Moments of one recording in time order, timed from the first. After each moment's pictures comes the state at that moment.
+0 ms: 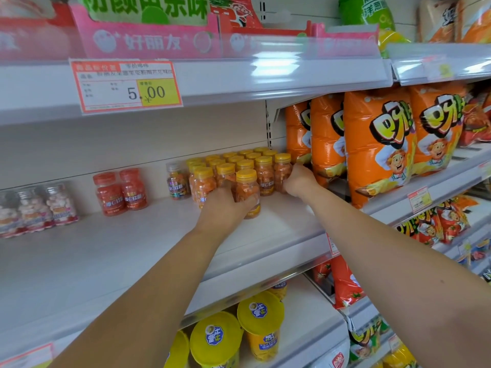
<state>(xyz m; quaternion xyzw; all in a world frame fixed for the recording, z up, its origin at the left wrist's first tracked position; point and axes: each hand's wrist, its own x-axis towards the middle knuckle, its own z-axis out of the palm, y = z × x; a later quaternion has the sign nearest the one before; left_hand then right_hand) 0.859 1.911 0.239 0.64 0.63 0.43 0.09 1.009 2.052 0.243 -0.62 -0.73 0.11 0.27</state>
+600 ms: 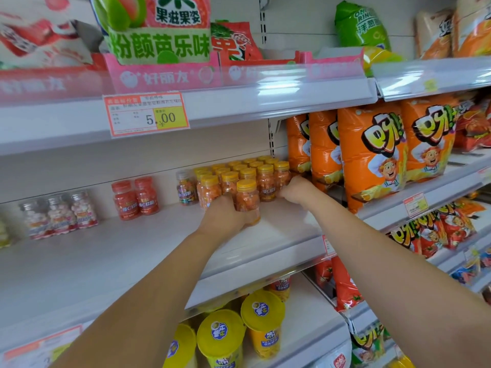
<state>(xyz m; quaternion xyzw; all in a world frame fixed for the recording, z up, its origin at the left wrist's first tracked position) 0.860 1.893 0.248 0.64 0.65 0.37 0.14 1.014 2.009 0.259 -0.58 -0.78 0.13 0.21</state>
